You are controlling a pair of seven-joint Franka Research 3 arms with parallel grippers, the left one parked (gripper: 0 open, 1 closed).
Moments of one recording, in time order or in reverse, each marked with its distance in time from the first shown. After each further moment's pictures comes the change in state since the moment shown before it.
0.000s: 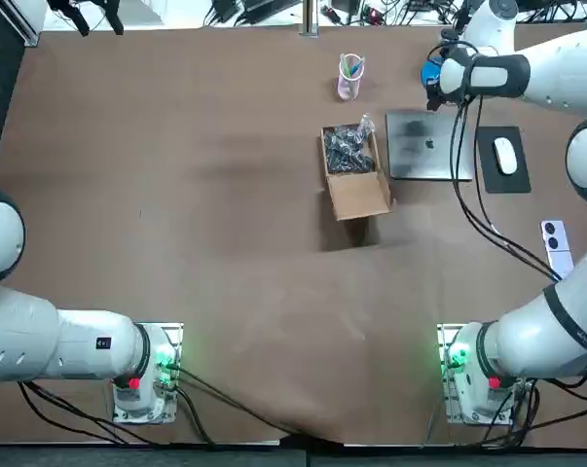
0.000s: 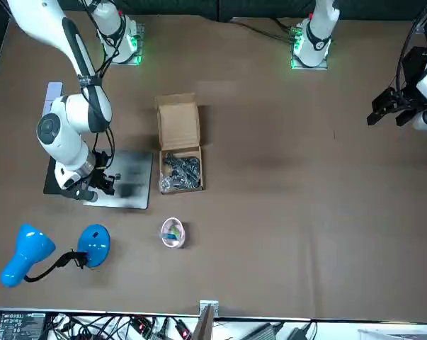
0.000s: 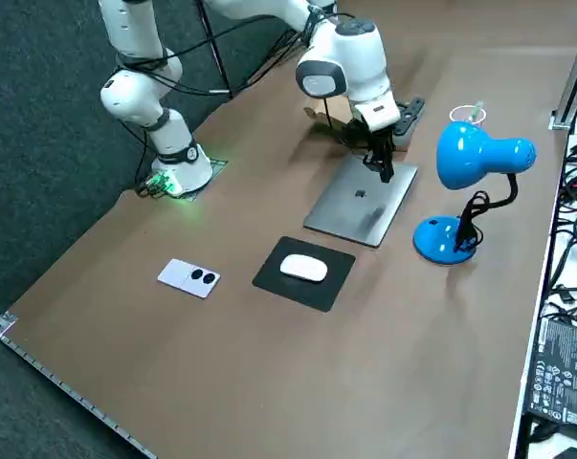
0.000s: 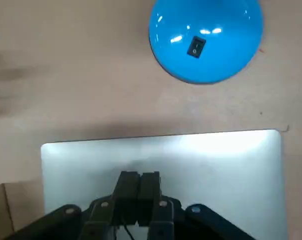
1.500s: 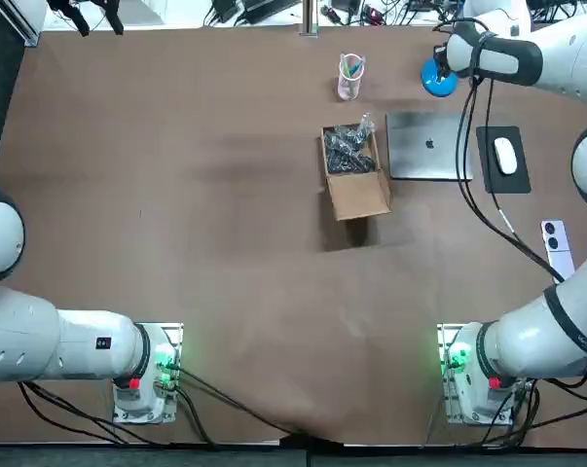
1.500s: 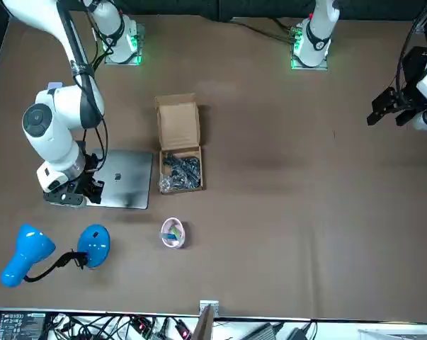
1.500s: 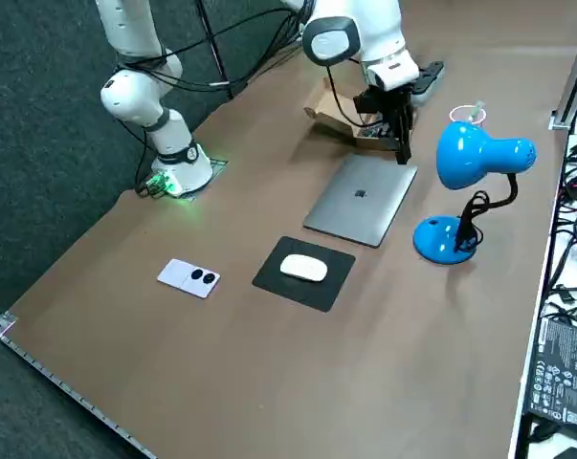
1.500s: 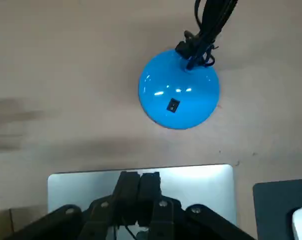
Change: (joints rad) arm 0.006 -0.043 0.001 0.136 -0.179 -0.117 0.108
